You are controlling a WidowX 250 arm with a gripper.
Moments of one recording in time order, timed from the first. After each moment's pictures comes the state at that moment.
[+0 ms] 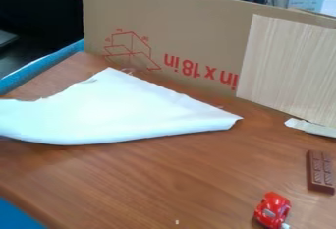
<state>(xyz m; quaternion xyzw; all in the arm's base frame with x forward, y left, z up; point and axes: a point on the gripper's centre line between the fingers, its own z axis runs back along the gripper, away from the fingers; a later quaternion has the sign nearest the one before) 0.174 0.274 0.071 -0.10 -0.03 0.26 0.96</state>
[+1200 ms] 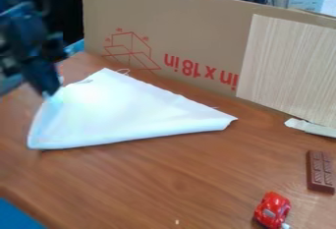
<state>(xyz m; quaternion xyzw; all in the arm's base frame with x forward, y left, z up) 0.259 0.131 0.110 -0.17 -0.03 0.21 0.96</state>
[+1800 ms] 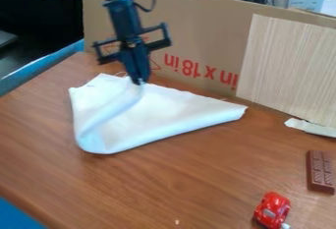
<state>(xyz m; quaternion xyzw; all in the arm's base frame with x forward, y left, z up) 0.338 0.045 0.110 -0.17 0.06 0.28 0.94</state>
